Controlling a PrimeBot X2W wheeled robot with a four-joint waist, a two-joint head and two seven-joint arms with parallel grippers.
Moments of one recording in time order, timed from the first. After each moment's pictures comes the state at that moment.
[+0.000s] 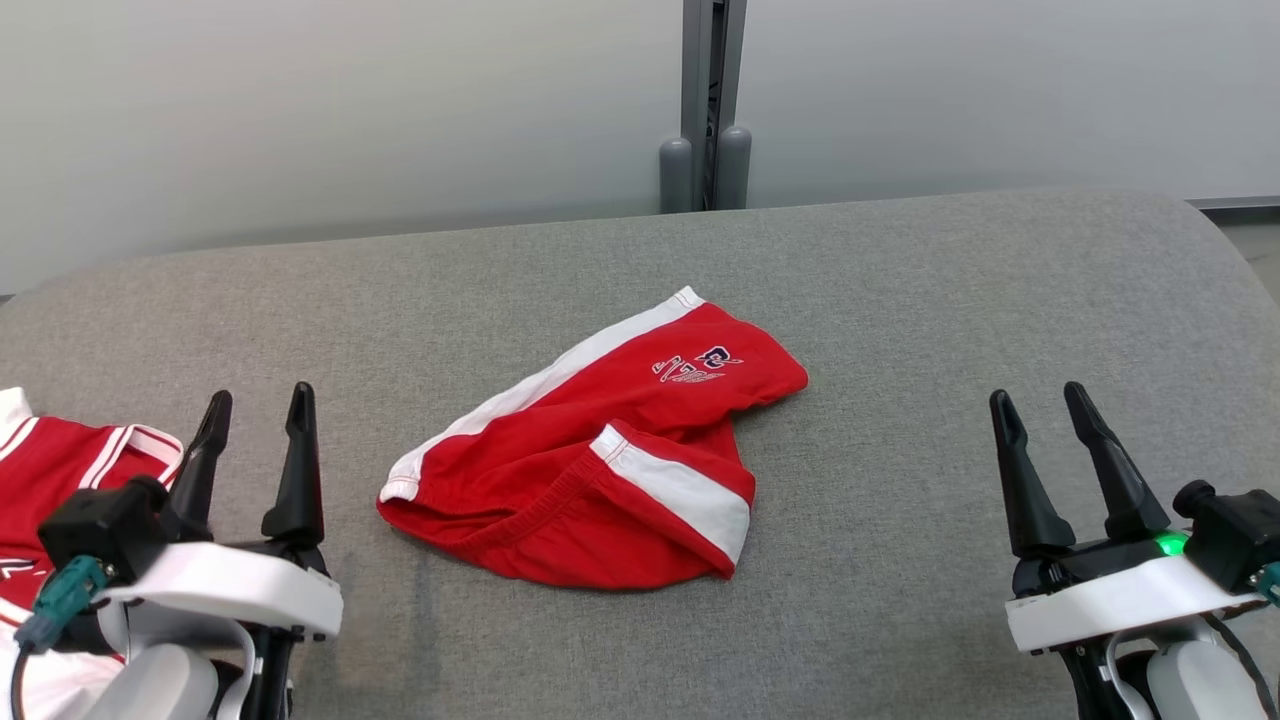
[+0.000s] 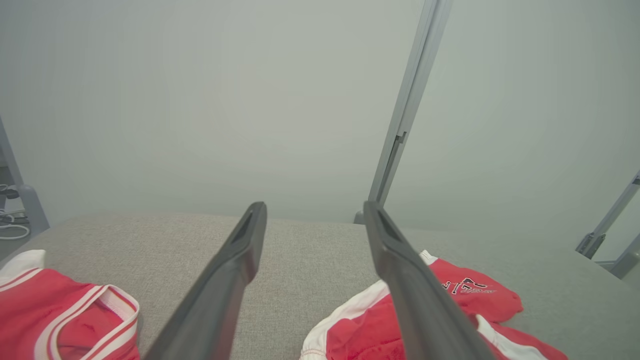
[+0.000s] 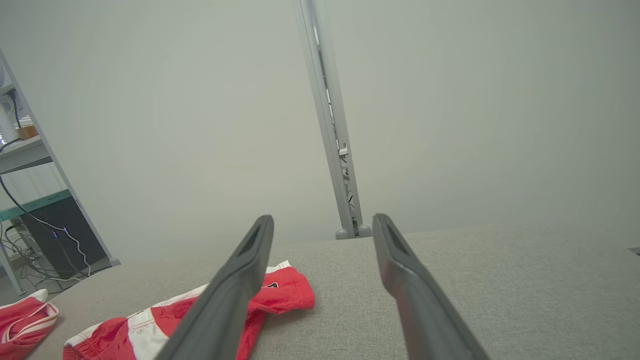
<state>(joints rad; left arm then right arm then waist) -0.19 0.49 -0.45 0.05 -0.83 0.30 -0.26 -0.13 -0.15 0.15 0.15 0.42 0.13 -0.26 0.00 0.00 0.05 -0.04</state>
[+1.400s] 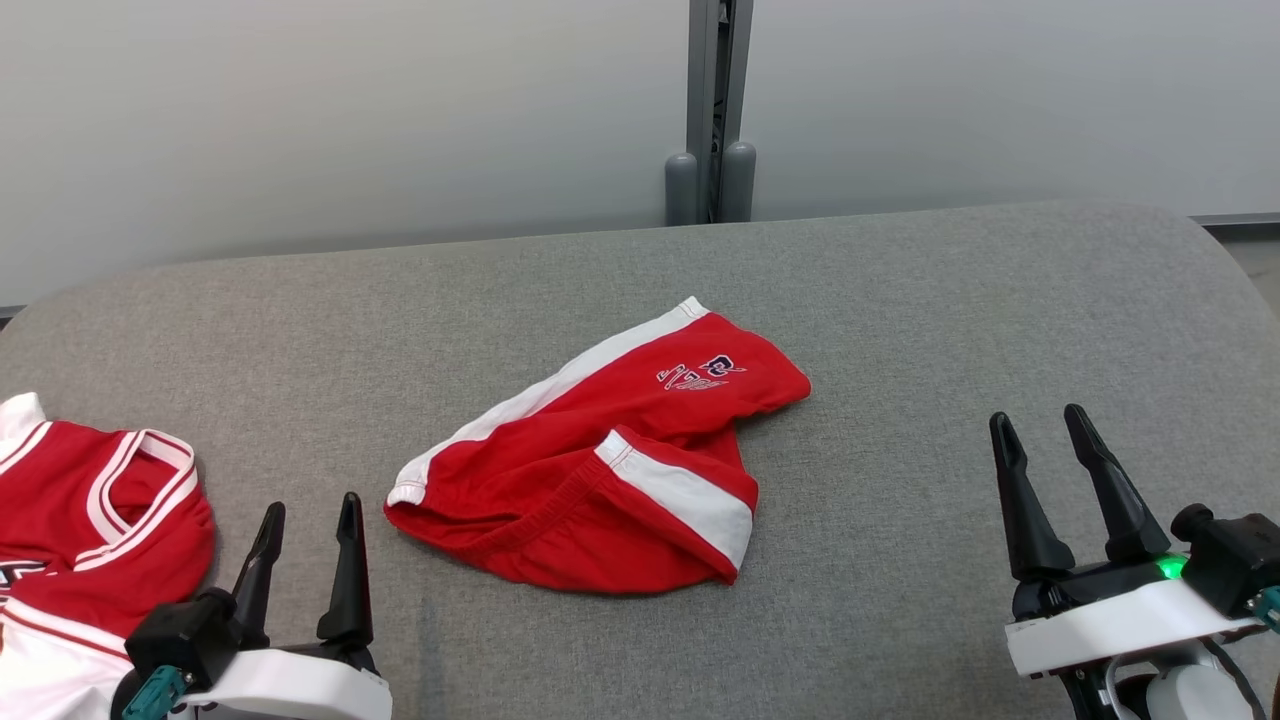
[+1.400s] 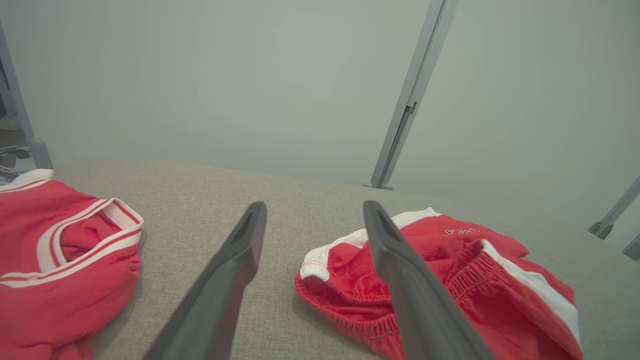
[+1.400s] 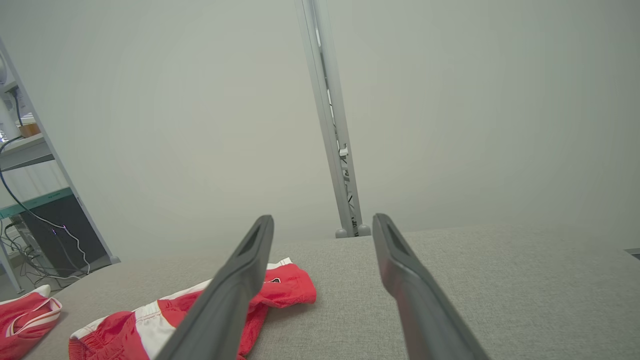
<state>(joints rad) -0.01 0.11 -0.07 0.24 -0.40 -0.01 -0.26 -0.09 -0.15 0.14 0.12 0.40 0.13 -0.26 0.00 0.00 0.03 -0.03</state>
